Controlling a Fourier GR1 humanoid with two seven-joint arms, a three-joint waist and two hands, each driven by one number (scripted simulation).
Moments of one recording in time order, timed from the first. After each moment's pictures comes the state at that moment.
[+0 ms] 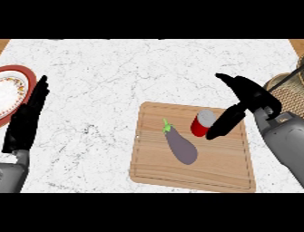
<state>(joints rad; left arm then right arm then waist) -0.16 0.39 -0.08 -1.43 -0.03 0.21 0.06 -0.60 -0.48 0.41 -1.51 -0.01 0.18 1.07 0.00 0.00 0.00</state>
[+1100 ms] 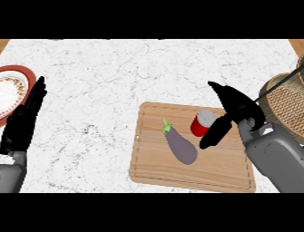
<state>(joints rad) -0.15 0.36 -0.02 -1.44 -0.07 0.15 0.05 -0.55 -0.40 0.44 -1.53 0.19 0.21 1.08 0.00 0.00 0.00</state>
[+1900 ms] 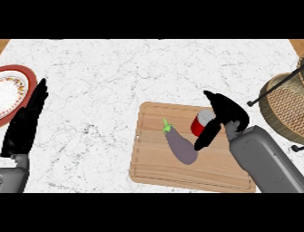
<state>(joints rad) -0.13 0.31 0.01 -1.48 -0.12 0.13 0.07 -0.51 -0.28 0.40 -1.36 0.31 0.25 1.00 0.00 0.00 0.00</state>
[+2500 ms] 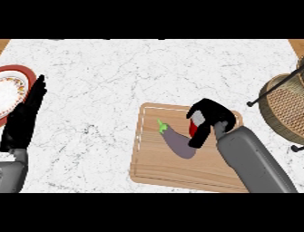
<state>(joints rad) -0.17 0.30 0.05 -1.43 -0.14 0.09 0.05 -0.52 -0.19 0.38 -1.25 0.35 0.36 0.91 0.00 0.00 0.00</state>
